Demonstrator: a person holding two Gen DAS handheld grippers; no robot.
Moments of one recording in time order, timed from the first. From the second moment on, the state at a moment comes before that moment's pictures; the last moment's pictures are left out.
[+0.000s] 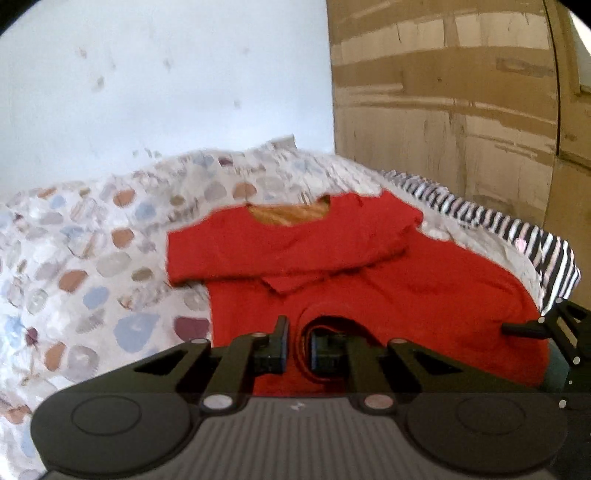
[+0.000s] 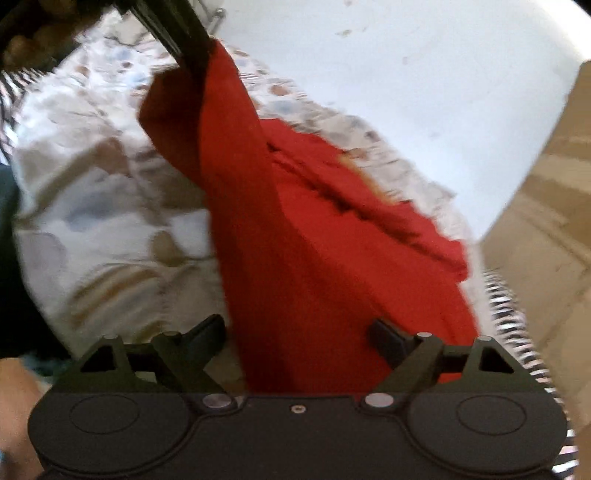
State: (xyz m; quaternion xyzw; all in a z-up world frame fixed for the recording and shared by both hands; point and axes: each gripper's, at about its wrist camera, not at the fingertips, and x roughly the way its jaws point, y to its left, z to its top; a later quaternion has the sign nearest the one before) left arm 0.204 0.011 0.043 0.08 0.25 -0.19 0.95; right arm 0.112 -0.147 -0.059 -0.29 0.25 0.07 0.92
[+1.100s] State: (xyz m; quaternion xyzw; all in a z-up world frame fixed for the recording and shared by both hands) left arm 0.016 0.001 0.111 0.14 0.02 -0.15 0.98; right arm -0.009 -0.222 0.082 -0.40 0.04 0.01 0.92
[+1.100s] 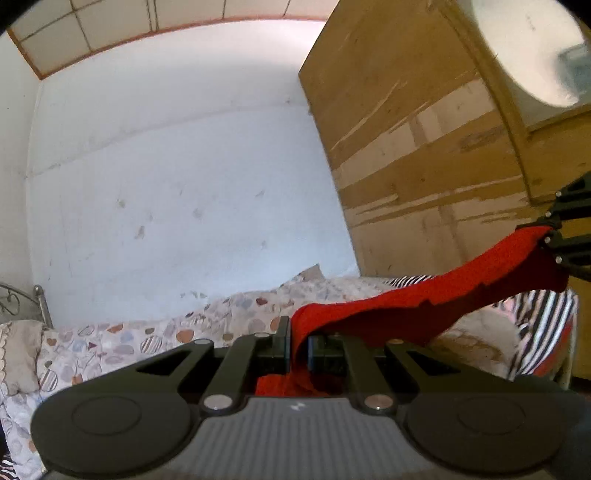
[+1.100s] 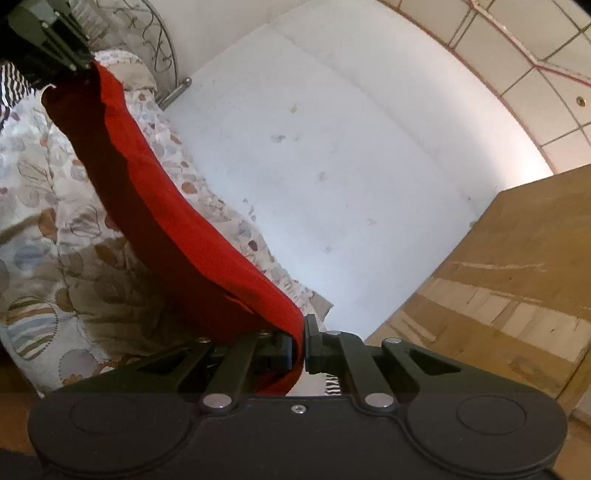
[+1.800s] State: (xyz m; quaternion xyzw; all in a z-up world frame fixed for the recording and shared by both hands) left arm 0.059 0.002 0.160 0.16 0.01 -0.12 0.98; right arm 0.010 -0.219 0.149 -0.45 -0.02 0.03 0.89
